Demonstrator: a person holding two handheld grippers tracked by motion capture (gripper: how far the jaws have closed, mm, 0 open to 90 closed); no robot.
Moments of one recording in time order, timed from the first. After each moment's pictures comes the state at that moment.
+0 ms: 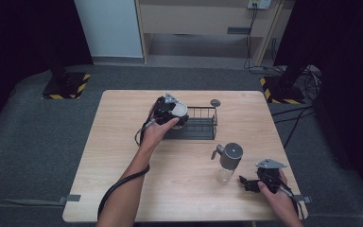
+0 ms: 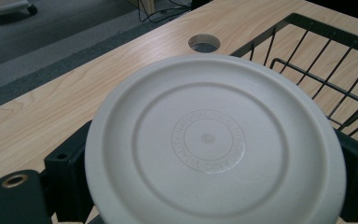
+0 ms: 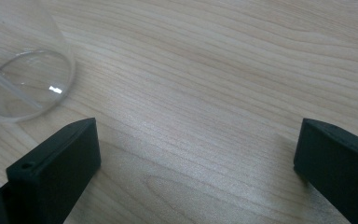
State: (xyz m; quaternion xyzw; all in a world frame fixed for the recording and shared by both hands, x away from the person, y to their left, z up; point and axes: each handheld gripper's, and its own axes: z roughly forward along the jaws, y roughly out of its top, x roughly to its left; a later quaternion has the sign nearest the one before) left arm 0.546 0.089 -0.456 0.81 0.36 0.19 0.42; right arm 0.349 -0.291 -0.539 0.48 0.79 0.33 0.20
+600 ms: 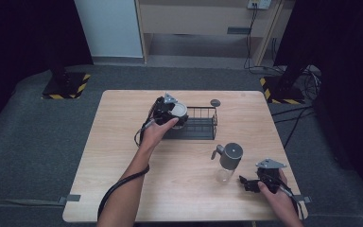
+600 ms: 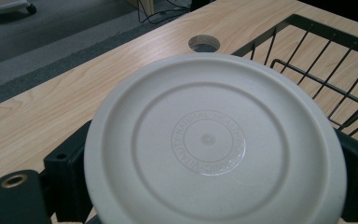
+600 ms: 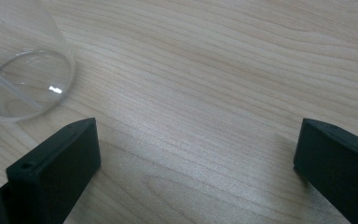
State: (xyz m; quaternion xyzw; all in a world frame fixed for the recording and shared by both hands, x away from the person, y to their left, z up) left arm 0.546 0.091 -0.457 0.81 0.36 0.19 0.42; right arm 0.349 -0.291 -0.539 0.47 0.79 0.33 0.20
